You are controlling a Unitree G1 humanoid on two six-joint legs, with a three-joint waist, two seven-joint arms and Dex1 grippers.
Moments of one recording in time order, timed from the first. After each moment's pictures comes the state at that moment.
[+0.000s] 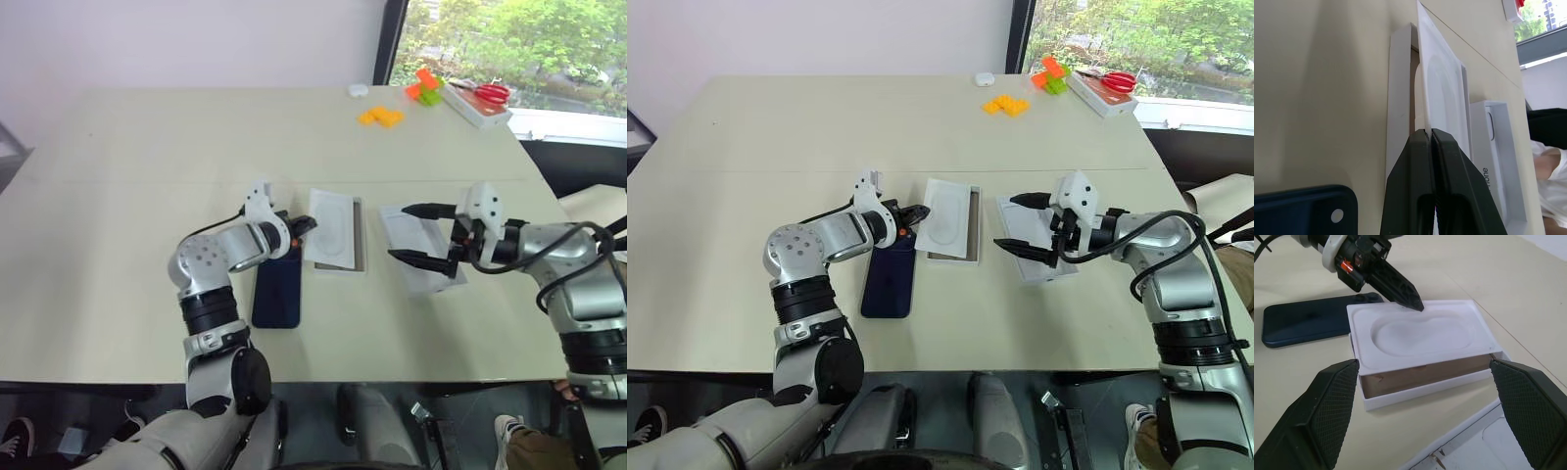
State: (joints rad) left arm -0.78 -0.16 0.54 0.07 -0.66 1.34 0.11; right arm -0.43 -0.74 -0.05 -0.01 0.39 0.29 1.13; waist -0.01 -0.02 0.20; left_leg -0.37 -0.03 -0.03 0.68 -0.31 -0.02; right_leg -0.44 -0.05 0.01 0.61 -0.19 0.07
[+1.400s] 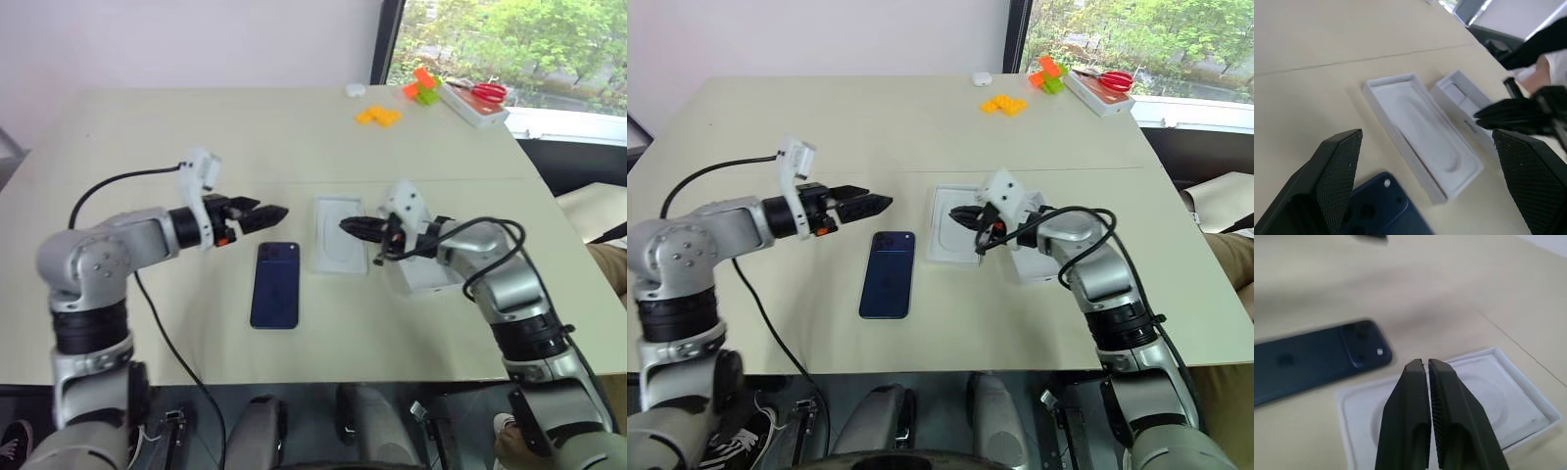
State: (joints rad) left arm -0.57 0.58 0.25 -0.24 -0.82 1.26 -0.59; right arm -0.56 -0.52 0.21 -0.04 0.20 0.39 0.87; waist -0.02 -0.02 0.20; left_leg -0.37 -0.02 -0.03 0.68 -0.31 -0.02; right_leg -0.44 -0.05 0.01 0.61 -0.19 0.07
